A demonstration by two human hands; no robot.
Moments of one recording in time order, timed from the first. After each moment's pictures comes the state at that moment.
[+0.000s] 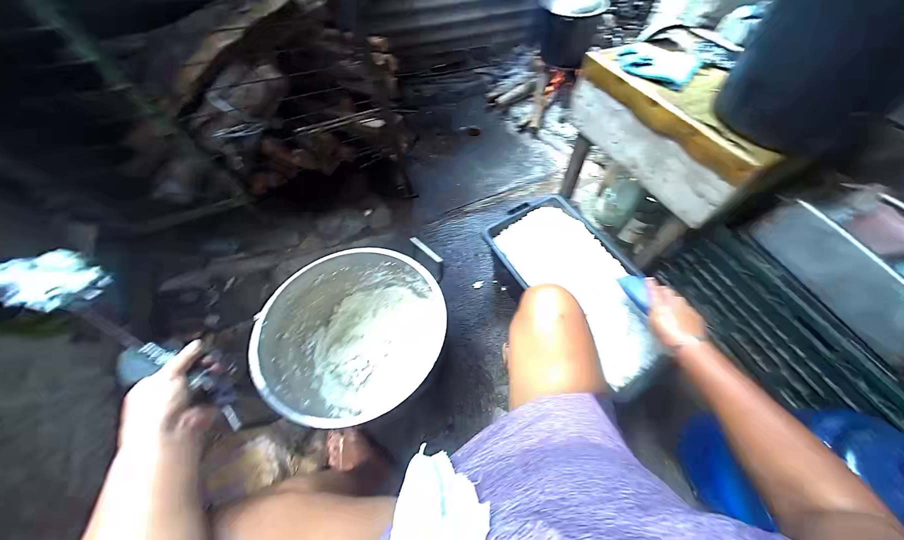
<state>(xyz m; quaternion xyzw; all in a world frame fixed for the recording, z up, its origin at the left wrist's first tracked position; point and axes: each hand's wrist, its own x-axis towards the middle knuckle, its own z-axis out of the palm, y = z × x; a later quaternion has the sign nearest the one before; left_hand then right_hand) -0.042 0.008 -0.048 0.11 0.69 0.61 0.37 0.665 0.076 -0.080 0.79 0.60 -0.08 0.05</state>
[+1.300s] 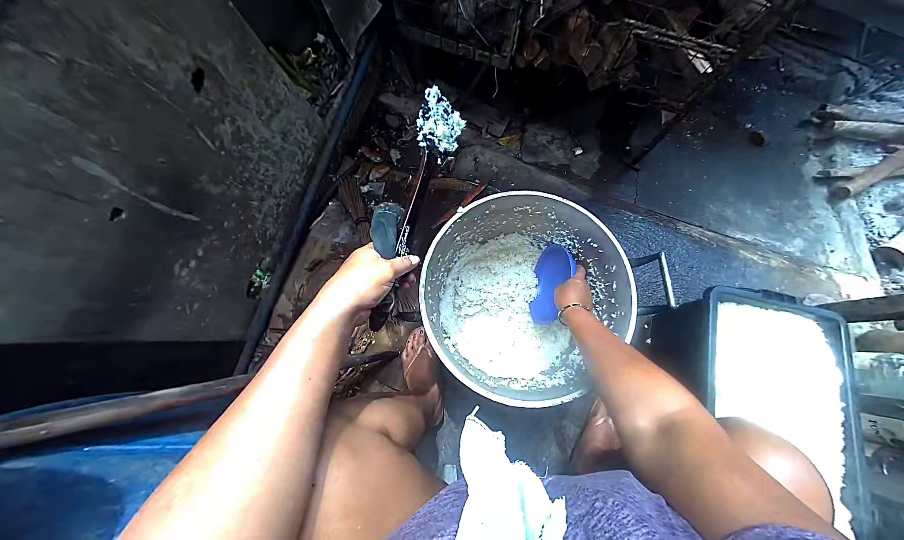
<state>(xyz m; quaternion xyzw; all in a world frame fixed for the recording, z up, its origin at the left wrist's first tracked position) -0.094 -0.005 -0.072 0.09 0.79 0.42 0.43 0.145 0.223 -0.263 0.68 0.66 -0.30 0.08</state>
